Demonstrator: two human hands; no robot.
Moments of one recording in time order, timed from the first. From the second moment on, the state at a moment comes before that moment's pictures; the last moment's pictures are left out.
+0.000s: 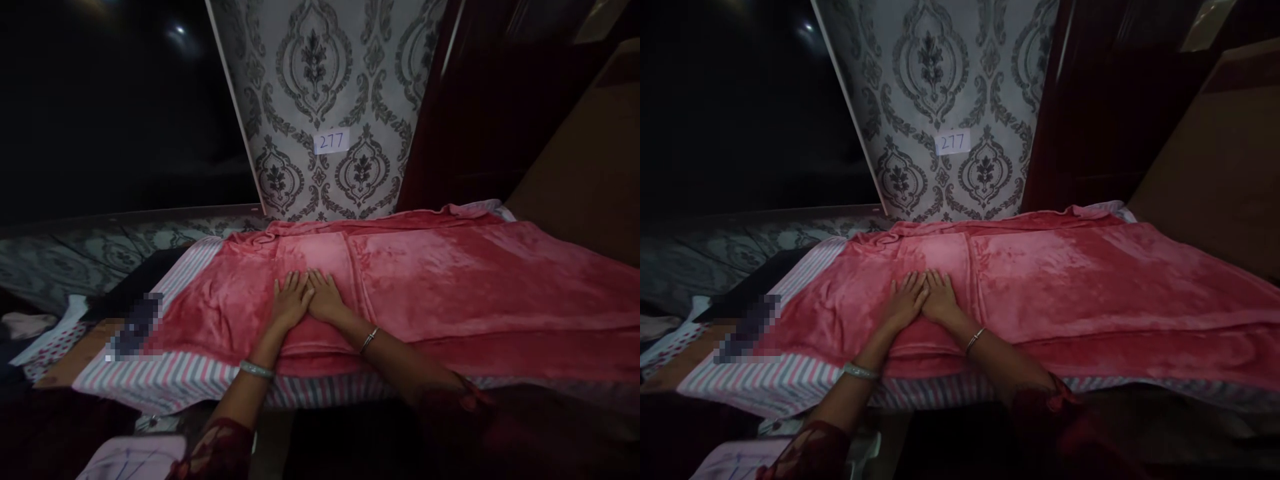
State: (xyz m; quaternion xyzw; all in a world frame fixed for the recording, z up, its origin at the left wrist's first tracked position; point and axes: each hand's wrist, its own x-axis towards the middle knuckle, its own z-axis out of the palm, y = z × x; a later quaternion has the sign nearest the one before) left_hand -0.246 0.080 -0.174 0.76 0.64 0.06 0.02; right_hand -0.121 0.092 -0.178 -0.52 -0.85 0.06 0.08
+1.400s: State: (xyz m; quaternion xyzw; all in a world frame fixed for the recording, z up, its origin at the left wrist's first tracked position) left_hand -0.311 0.012 -0.192 0.57 0.72 0.35 0.16; right_hand -0.038 0.096 -0.146 -0.45 -0.88 0.03 0.16
